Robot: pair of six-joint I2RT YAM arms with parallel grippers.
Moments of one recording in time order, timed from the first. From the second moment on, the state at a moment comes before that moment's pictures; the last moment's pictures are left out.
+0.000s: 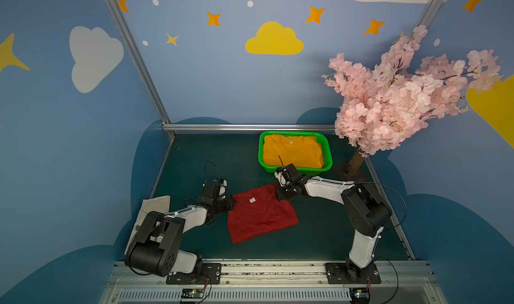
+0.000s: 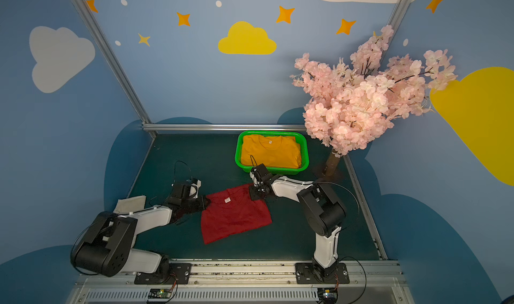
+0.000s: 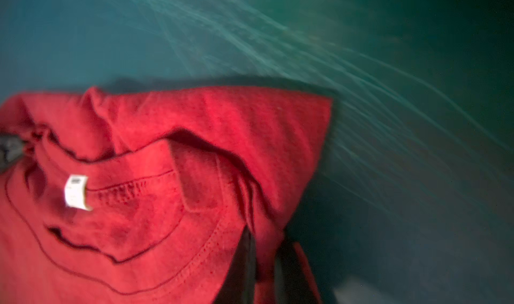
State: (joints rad) left arm -0.24 1.42 0.44 0.11 0.32 -0.46; right arm 0.69 1.87 1.10 -0.30 -0.20 0.36
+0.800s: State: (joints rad) left arm -0.30 0.99 0.56 0.04 0.44 -0.58; right arm 0.67 1.23 0.83 -0.15 -0.13 0.38
